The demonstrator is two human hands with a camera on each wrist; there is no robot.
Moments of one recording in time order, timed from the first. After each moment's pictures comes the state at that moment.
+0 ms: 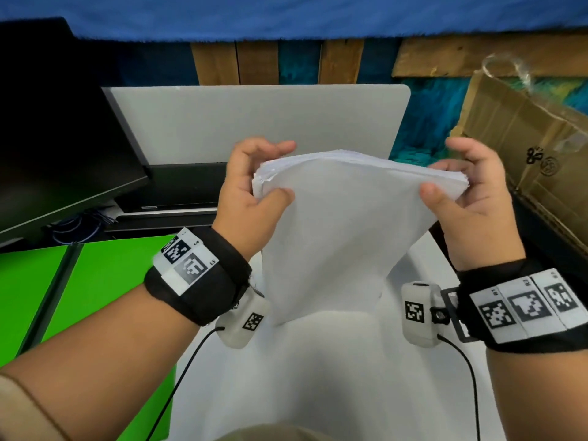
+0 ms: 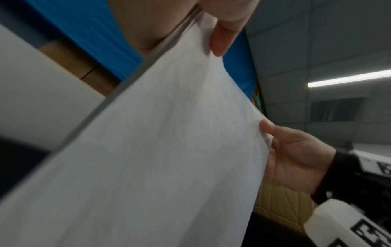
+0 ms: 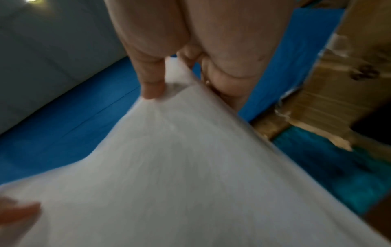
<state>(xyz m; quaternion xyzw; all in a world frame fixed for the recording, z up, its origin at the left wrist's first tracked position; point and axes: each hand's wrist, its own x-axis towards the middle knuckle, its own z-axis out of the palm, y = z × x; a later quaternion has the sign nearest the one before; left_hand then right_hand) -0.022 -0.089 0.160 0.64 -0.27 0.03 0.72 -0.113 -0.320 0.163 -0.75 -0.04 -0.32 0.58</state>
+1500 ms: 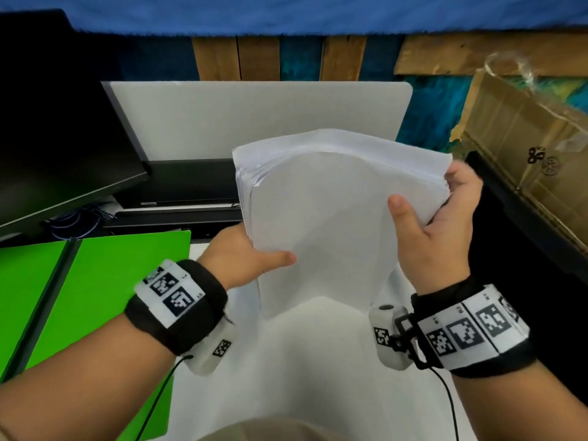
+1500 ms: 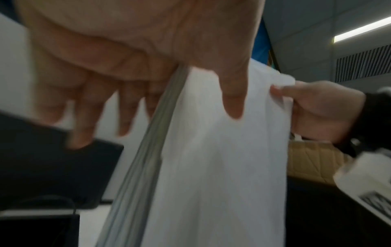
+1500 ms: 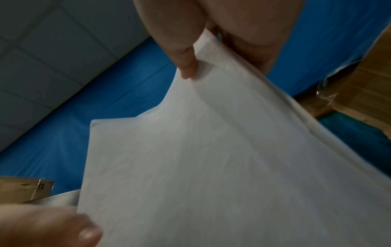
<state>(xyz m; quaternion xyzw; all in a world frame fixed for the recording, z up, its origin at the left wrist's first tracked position) -0.017 -0.057 0.104 0.87 -0.17 -0.12 0.46 -0.110 -0.271 0.144 -0.75 0.03 -0.44 0.50</state>
